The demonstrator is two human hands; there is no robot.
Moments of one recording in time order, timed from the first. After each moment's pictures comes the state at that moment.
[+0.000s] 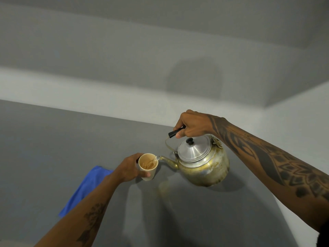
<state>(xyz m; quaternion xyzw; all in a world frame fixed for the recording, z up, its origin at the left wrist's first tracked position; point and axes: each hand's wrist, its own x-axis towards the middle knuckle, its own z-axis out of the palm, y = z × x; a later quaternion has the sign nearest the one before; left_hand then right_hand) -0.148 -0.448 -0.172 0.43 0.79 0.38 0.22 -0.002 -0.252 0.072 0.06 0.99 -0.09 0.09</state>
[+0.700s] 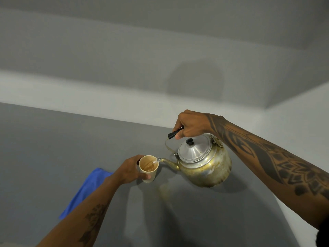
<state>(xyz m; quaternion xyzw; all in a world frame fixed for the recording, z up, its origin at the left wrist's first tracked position) -0.148 -0.447 -0.170 0.44 0.79 0.37 0.22 -0.008 -0.251 0.075 0.05 0.99 -0.08 0.11</state>
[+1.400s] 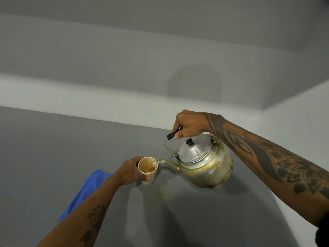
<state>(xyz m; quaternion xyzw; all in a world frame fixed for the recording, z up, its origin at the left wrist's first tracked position) -0.146 -0.448 -0.163 0.44 0.79 0.36 0.22 -0.005 -0.257 0.086 0.05 0.99 -0.07 0.11</state>
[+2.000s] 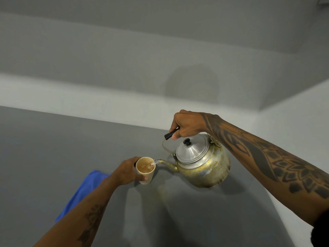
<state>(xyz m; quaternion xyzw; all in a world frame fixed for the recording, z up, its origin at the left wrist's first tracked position) -0.143 -0.449 -0.156 0.42 0.81 0.35 0.22 -0.004 -0.261 0.090 0.05 0.99 -0.07 0.11</state>
